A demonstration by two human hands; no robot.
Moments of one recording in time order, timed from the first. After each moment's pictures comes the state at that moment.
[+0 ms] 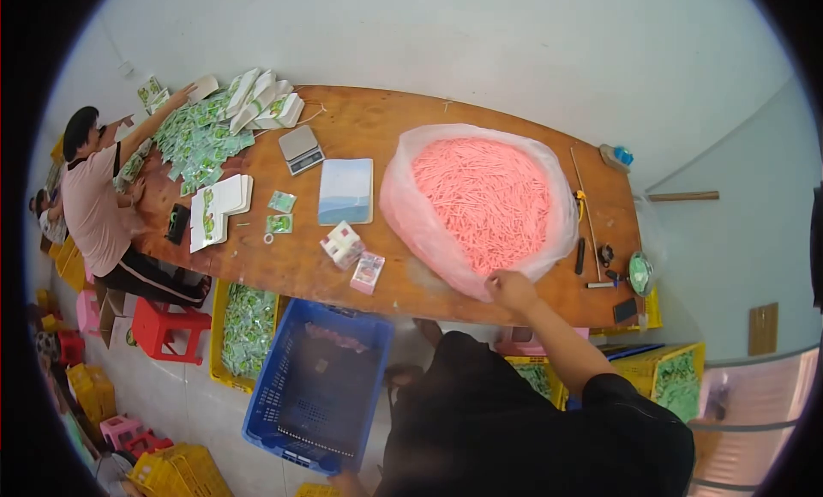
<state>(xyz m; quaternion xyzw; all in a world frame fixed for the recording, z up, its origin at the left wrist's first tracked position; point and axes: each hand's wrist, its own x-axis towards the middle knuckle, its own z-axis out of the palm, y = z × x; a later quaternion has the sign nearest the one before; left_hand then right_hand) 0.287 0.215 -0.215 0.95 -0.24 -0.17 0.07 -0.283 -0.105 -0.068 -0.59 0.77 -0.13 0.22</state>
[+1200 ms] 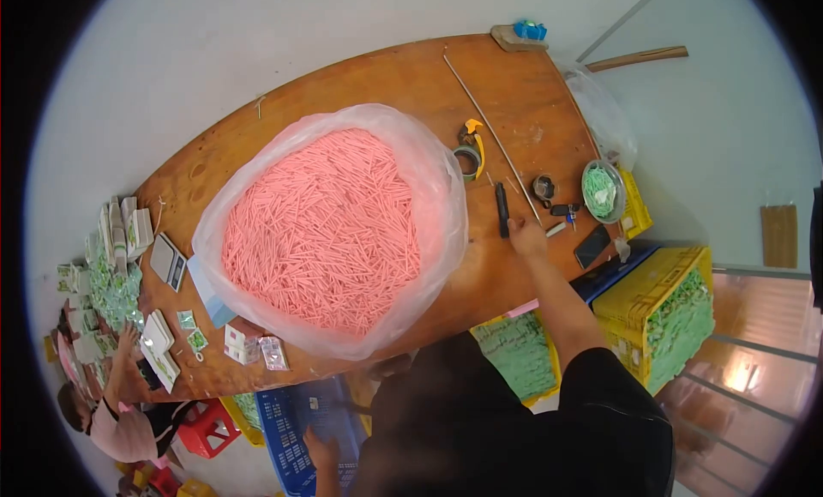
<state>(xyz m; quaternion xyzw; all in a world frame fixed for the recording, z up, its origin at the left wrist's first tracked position) 0.080 -0.067 -0.180 0.68 -0.68 -0.23 -0.14 -0.679 -0.013 -0.225 -0.15 0.96 -0.17 0.13</state>
